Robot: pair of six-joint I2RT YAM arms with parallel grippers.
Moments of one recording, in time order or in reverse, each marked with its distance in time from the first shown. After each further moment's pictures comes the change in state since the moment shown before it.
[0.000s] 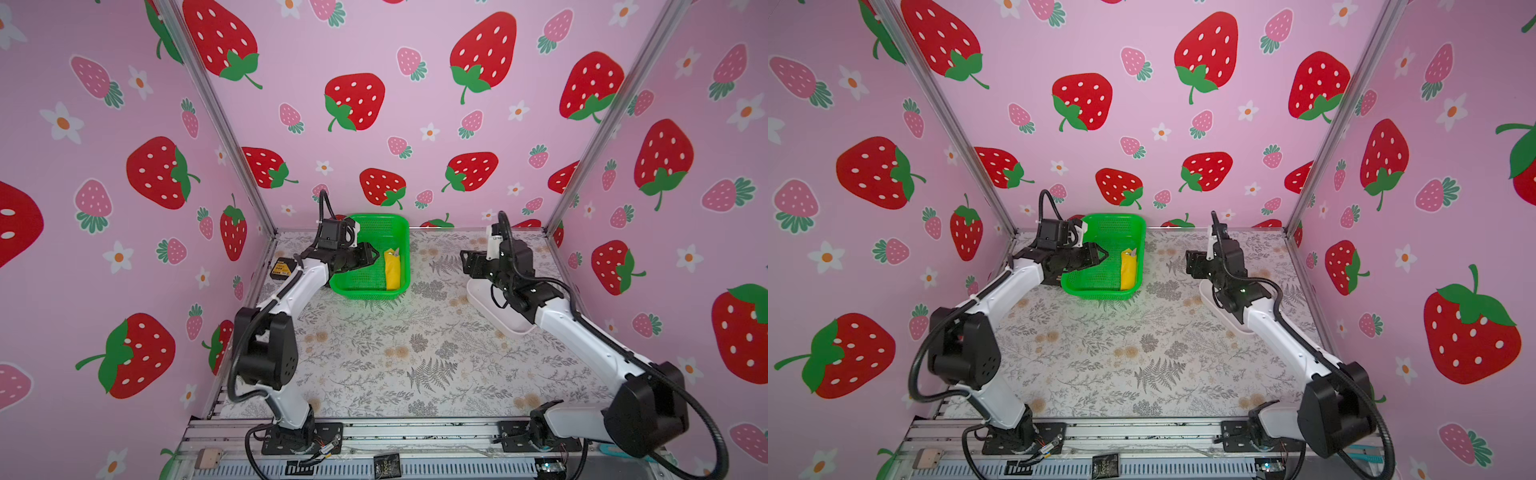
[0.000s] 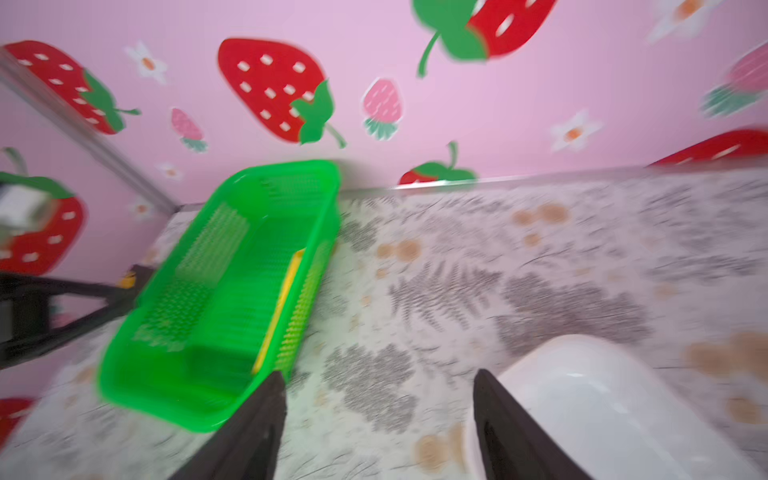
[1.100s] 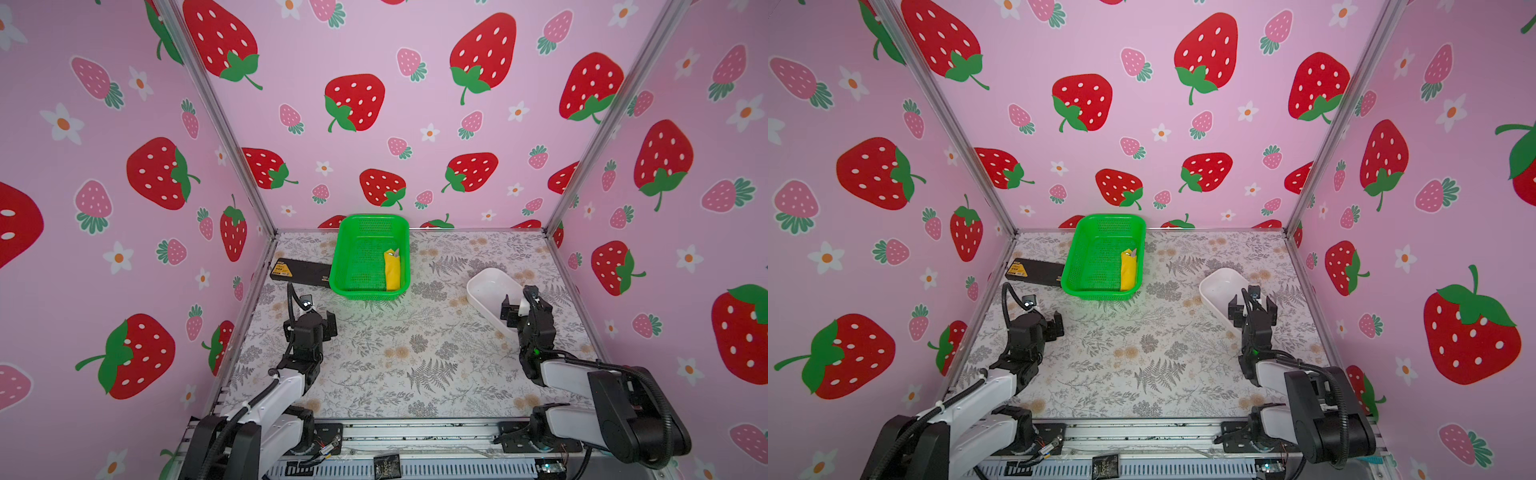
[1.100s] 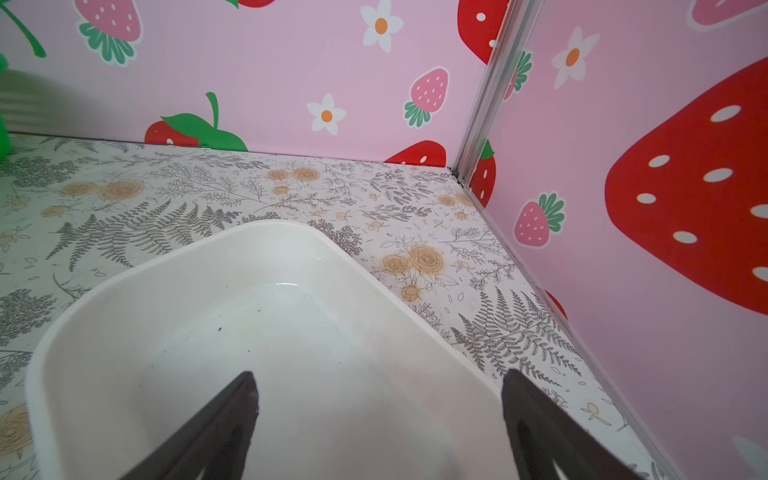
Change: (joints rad) left arm 0.061 -0.517 -1.045 0.693 -0.745 0.307; right arm -0.259 0.047 -0.763 0.975 0.137 -0.364
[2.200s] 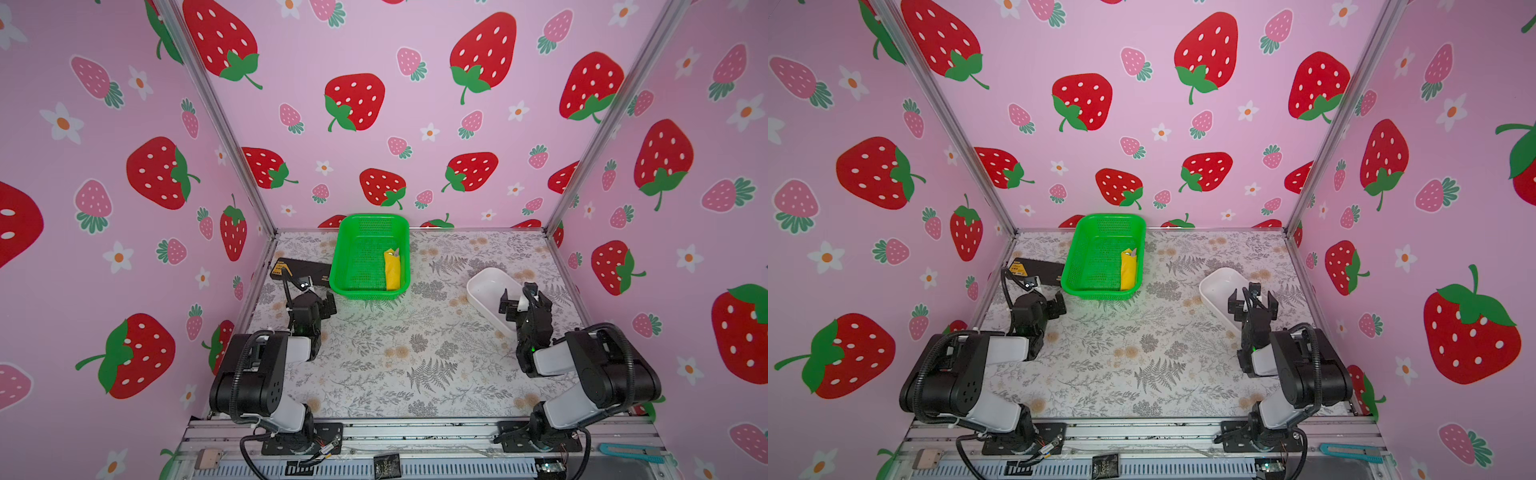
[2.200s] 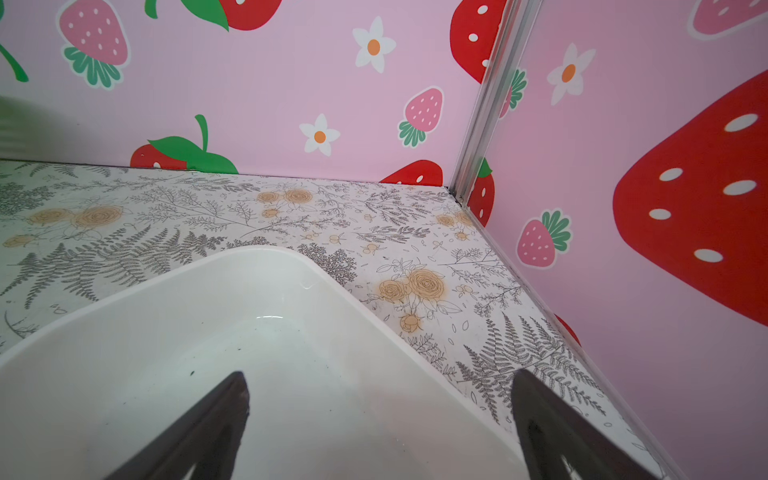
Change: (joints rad) left arm 0.127 0.460 0.157 0.382 0.162 -0.005; right arm -0.046 0.272 0.035 0.298 -0.017 -0.009
